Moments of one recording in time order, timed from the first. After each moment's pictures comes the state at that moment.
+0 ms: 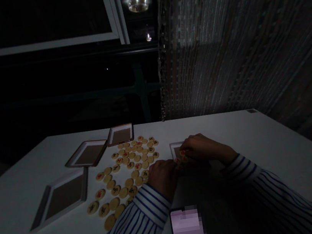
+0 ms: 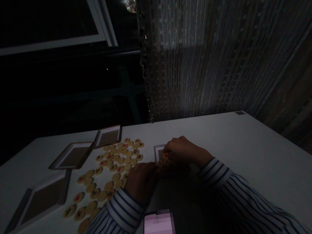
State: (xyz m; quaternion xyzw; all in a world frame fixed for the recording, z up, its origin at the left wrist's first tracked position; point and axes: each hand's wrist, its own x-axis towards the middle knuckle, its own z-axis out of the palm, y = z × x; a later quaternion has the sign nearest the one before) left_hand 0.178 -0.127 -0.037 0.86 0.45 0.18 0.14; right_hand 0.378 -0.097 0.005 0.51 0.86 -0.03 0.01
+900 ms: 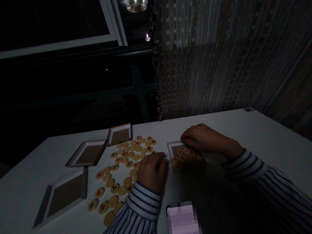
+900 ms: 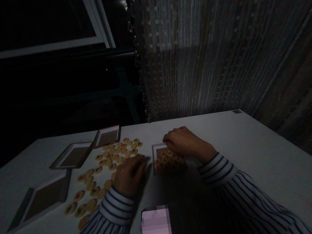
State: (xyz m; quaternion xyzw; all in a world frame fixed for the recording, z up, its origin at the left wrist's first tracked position) left_hand 0.160 -0.117 -0.036 0.81 0.48 0.31 0.10; right_hand 0.383 -0.110 0.042 0.54 0.84 0.05 -0.04
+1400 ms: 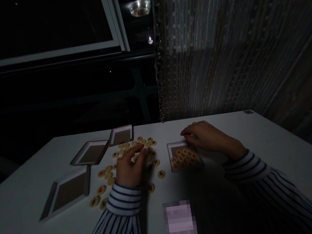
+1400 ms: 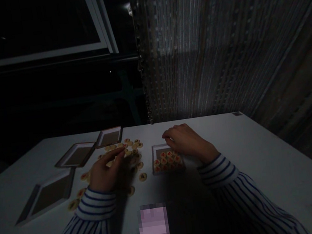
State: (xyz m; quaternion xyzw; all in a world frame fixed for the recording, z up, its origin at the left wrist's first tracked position) left_hand 0.125 -0.114 0.000 0.68 0.55 0.45 0.17; right_hand 0.386 -0.119 0.055 0.53 0.84 0.07 -0.11
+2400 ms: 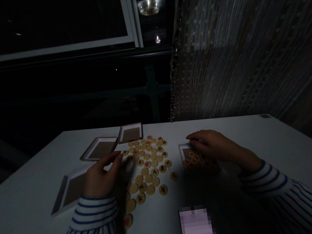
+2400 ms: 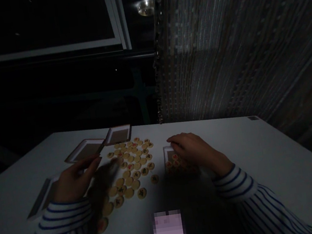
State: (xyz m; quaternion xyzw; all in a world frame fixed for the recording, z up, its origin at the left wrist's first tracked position) left_hand 0.036 -0.113 0.008 0.61 0.65 0.44 0.10; right_hand 0.363 -0.113 0.038 0.53 0.83 -0.01 -0.17
